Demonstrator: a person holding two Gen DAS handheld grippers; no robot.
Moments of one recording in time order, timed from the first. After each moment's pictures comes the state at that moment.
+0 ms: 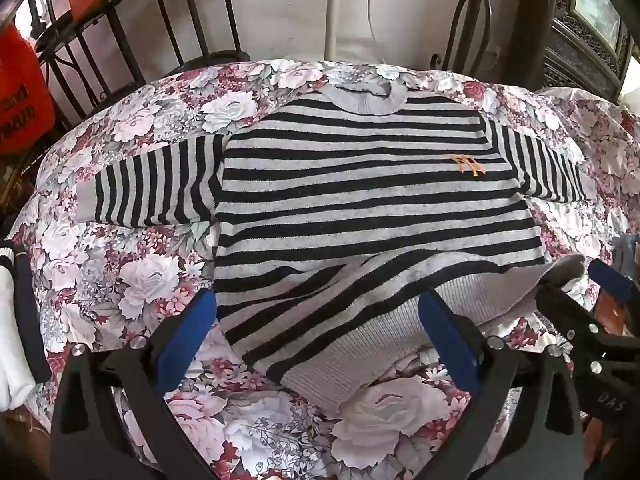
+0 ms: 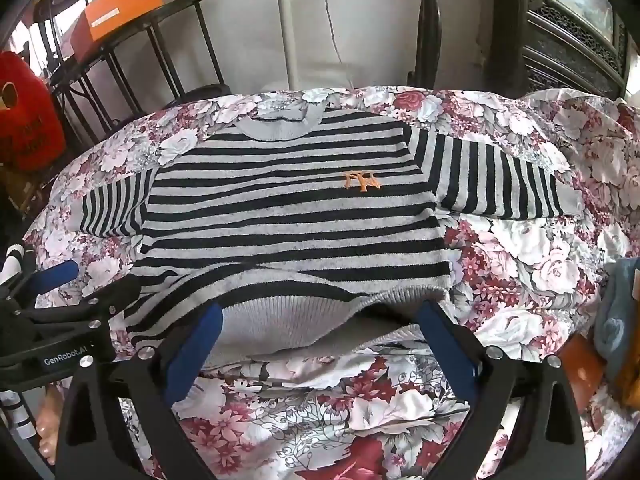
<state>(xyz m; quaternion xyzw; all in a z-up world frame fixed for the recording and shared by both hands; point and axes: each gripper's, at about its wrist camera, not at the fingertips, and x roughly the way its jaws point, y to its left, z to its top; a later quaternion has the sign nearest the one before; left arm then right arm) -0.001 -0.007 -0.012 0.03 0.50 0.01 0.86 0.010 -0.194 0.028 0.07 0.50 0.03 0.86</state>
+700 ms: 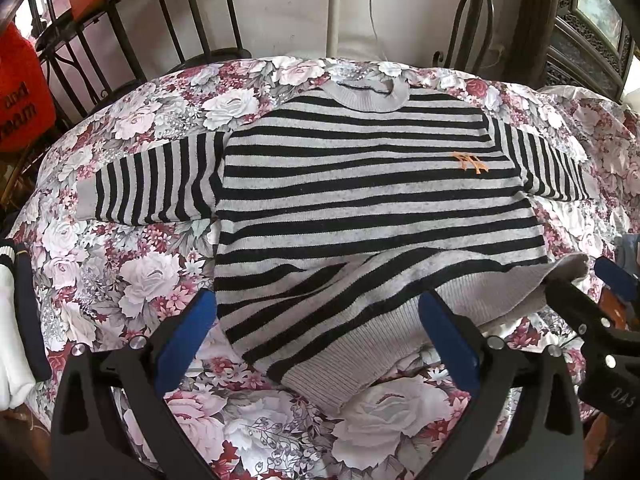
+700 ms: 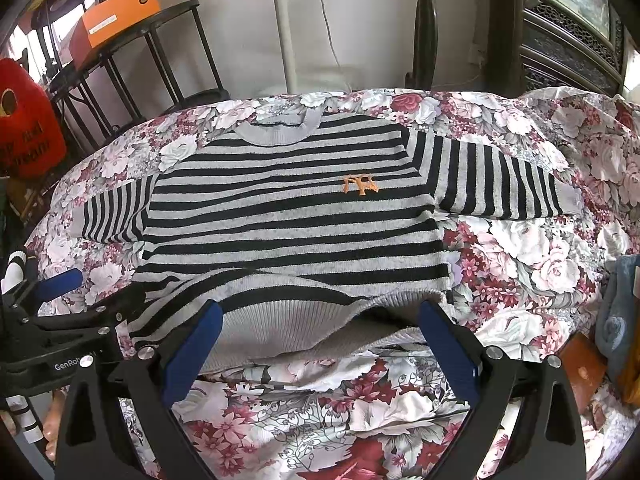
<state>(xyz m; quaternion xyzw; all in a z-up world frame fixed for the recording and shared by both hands) -0.001 -0.006 -0.012 0.03 0.50 0.01 0.86 0.011 -0.196 0.029 0.07 0.50 0.03 0.86</state>
